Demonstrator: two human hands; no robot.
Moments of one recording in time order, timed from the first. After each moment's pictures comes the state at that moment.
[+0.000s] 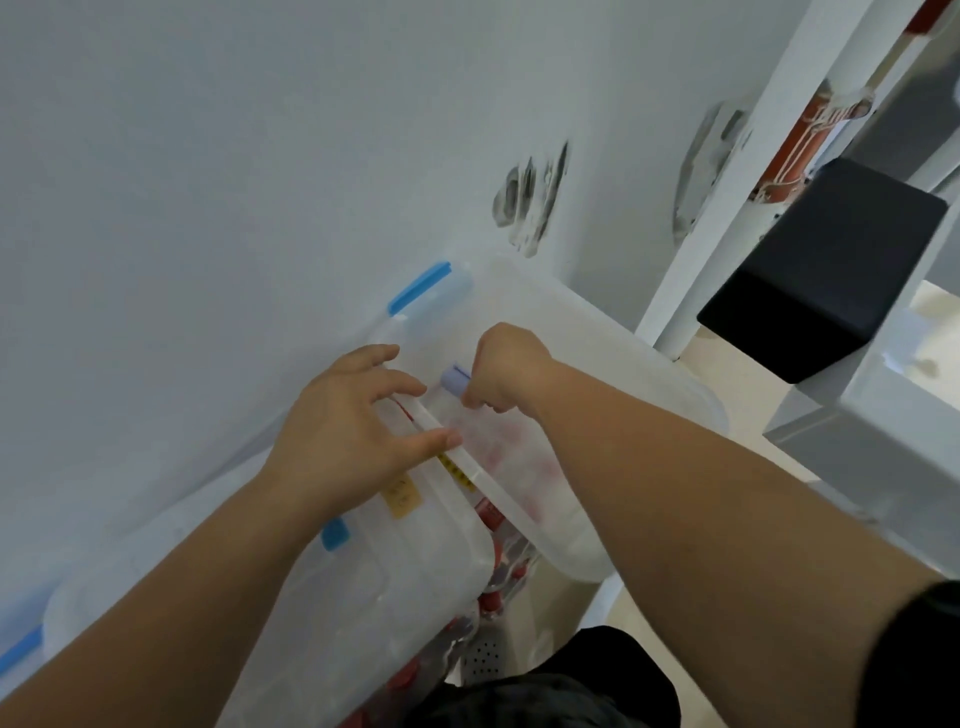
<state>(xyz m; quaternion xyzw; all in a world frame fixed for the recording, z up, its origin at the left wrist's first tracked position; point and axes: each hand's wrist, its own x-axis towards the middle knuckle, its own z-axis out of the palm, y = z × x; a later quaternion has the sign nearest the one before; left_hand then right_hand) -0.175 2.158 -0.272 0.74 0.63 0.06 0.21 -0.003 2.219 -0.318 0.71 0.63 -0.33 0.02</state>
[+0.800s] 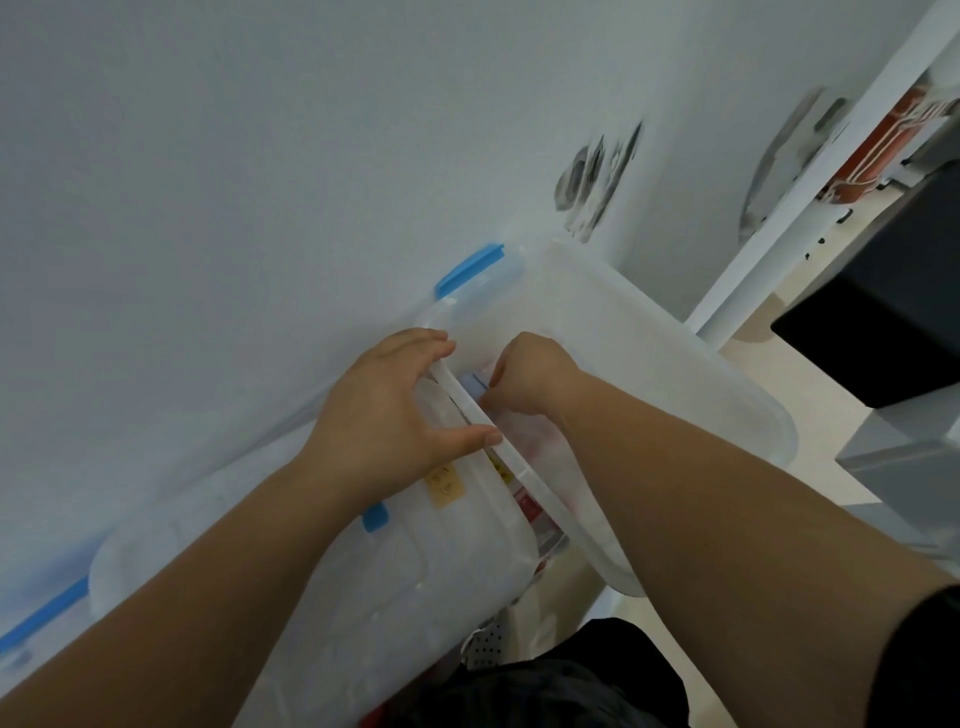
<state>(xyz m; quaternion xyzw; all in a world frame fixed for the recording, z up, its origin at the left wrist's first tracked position) -0.193 2.165 -0.290 0.76 0.60 0.13 0.23 -0.022 2.232 -0.357 0.69 0.63 -0.36 0.04</state>
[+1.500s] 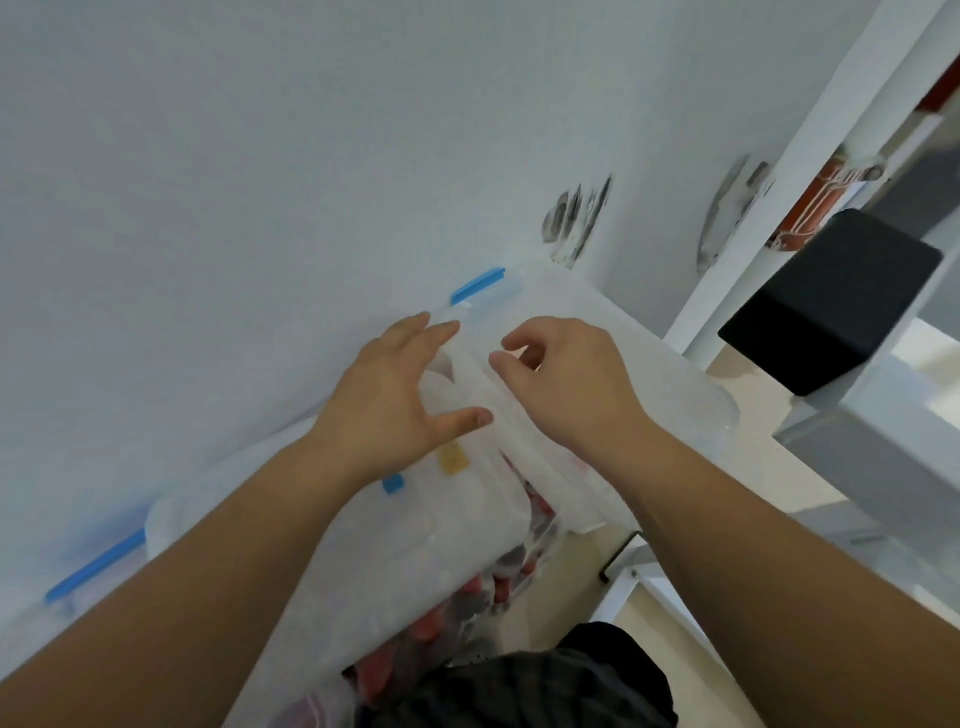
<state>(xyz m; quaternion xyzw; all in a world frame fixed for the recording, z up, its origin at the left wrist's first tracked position) -0.201 2.143 -0.263 0.77 0.59 0.10 0.20 -0.021 2.127 -0.244 0.70 0.63 -0.22 -0.24</state>
